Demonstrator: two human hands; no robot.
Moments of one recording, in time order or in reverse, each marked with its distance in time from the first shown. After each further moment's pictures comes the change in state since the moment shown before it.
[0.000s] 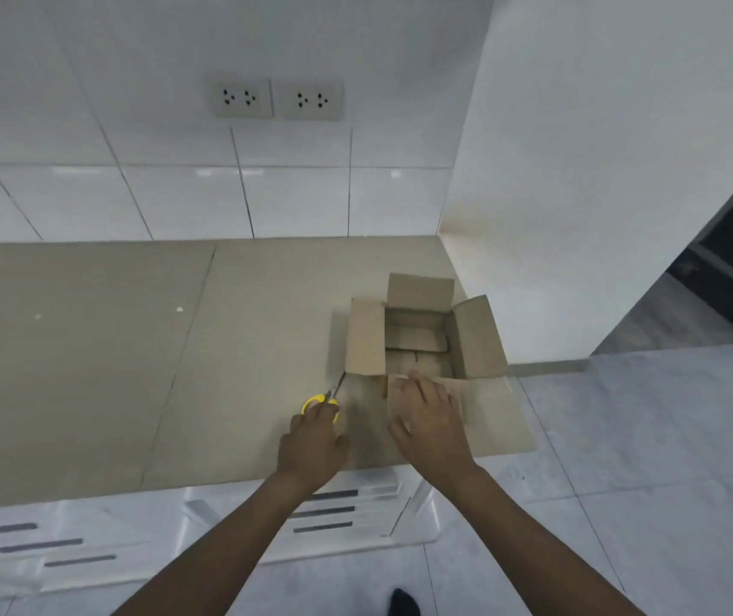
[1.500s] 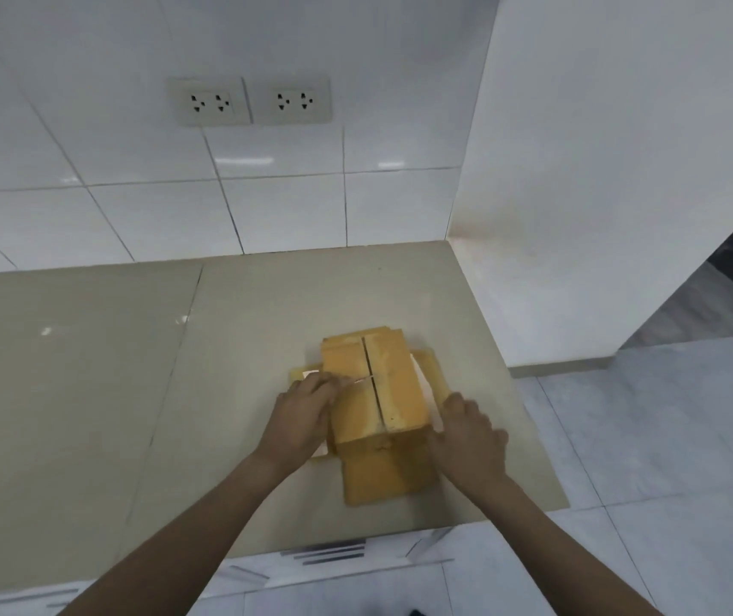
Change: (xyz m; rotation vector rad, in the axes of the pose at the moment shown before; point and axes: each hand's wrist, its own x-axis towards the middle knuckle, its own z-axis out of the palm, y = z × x) left_hand 0.106 -0.007 -0.048 0.024 0.252 0.464; right_hand 0.067 0.055 0.013 -0.009 -0.289 0.469
